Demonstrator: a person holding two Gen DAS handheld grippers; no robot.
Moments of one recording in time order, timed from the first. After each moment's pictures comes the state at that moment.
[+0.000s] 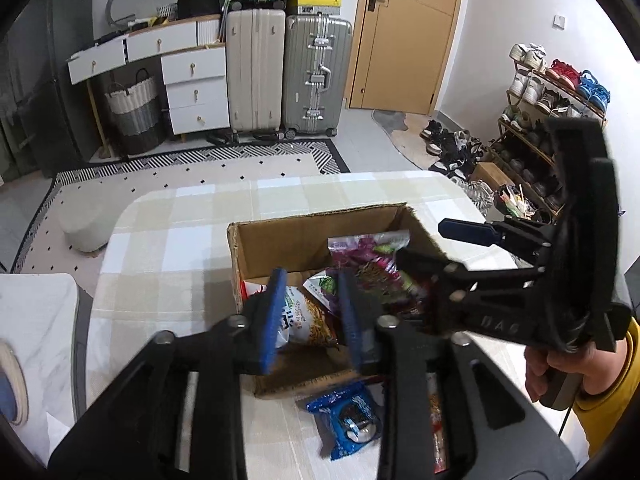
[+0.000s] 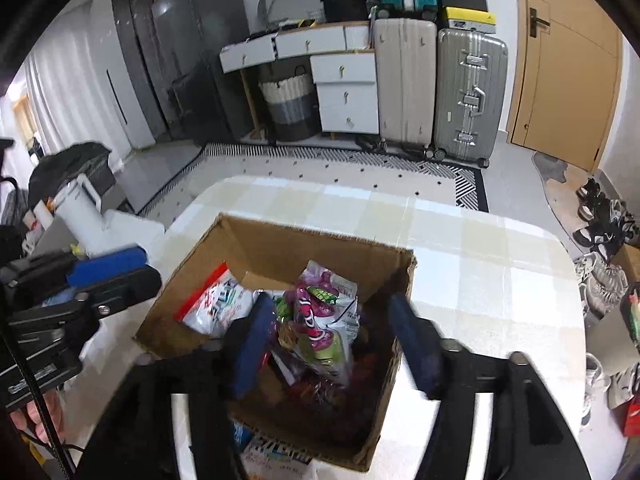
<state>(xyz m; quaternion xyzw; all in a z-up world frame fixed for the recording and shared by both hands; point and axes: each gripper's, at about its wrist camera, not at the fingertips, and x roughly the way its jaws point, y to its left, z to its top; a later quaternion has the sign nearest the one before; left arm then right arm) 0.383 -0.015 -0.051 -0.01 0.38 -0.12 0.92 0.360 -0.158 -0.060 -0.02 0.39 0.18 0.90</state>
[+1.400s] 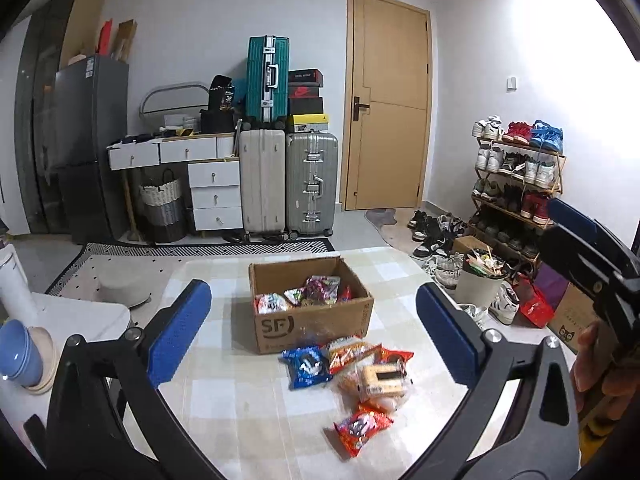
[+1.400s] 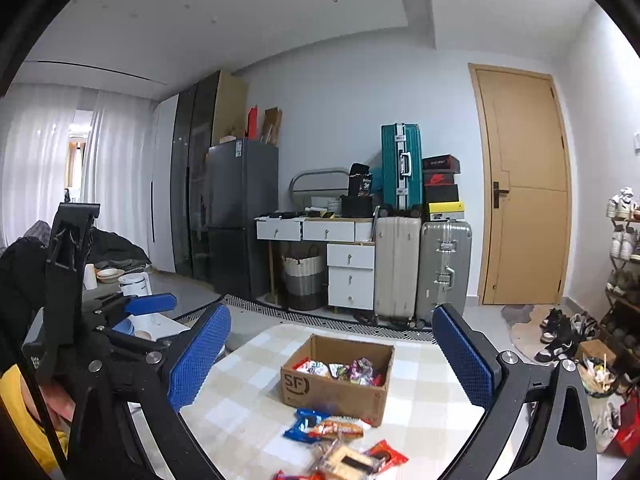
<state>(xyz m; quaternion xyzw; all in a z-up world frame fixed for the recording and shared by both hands) -0.025 -0.001 0.131 0.00 0.18 -0.10 0.98 -0.038 -0.199 0.080 -0.01 0.04 0.17 0.99</state>
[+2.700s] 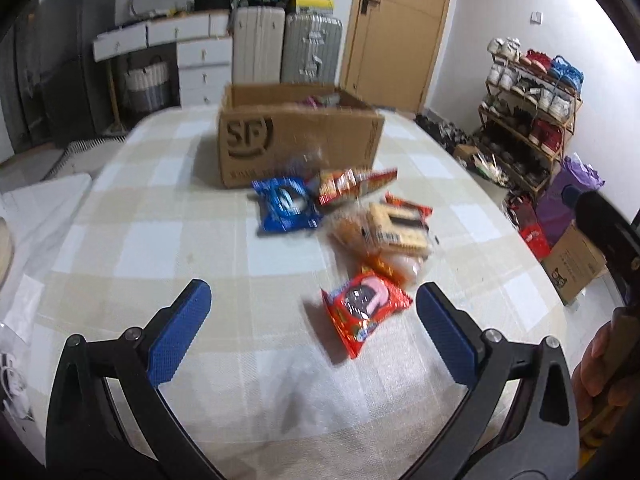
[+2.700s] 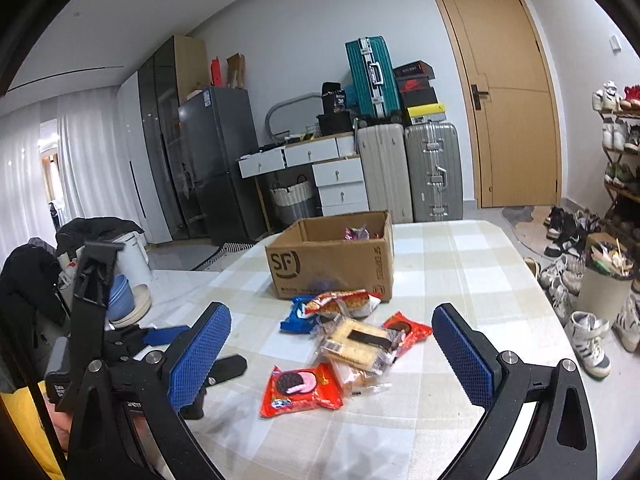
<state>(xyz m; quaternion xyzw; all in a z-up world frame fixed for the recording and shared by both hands) 0.056 -0.029 -0.096 -0.03 0.39 -0.12 0.91 -0.004 -0.215 -0.082 0.07 0.18 0.16 0.97</state>
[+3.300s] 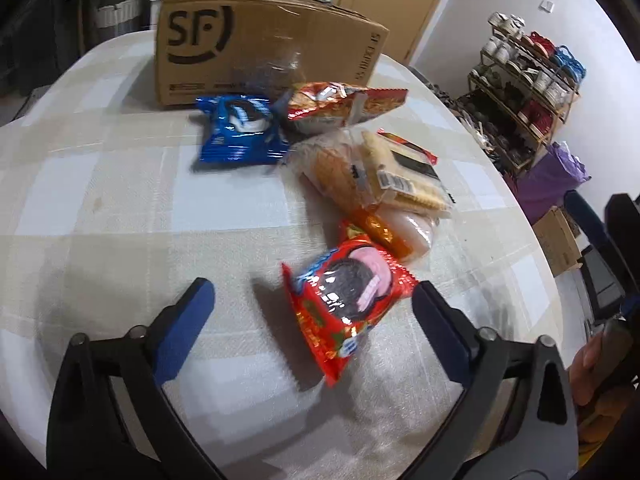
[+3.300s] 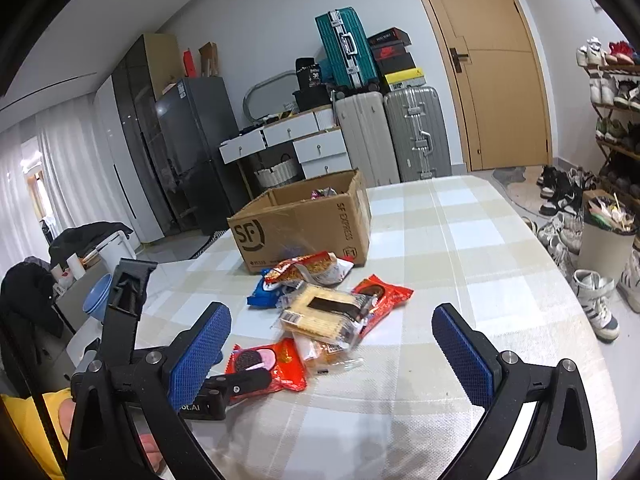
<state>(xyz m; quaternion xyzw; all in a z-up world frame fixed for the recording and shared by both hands) 0.124 -0.067 -0.182 -0.07 0.47 -0.17 0.86 0.031 -0.245 -0.130 0.11 0.23 0.14 0.96</state>
